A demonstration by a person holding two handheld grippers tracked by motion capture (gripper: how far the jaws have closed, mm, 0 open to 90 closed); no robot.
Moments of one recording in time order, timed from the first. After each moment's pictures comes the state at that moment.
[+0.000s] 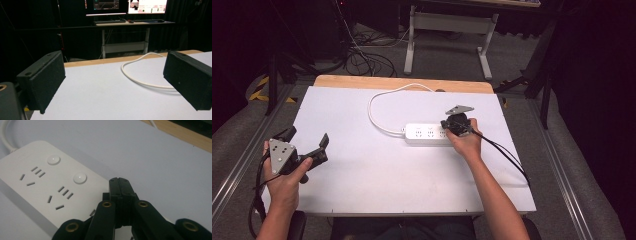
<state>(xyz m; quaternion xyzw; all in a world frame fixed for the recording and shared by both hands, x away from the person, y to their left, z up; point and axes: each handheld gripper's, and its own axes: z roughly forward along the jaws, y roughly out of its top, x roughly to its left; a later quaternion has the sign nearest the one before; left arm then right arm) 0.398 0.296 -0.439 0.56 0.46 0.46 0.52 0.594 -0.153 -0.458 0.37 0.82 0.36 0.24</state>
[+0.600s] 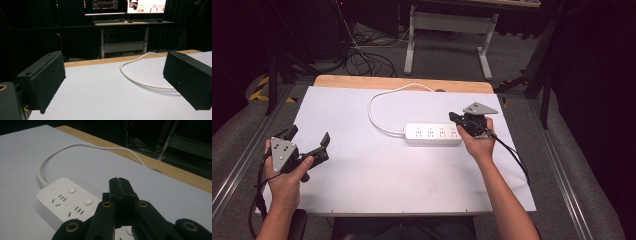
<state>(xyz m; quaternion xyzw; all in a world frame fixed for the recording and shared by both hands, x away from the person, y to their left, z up) 0.403 0.295 -0.439 0.56 0.46 0.45 0.52 0.562 -0.185 -0.418 0.34 0.77 0.47 0.26</state>
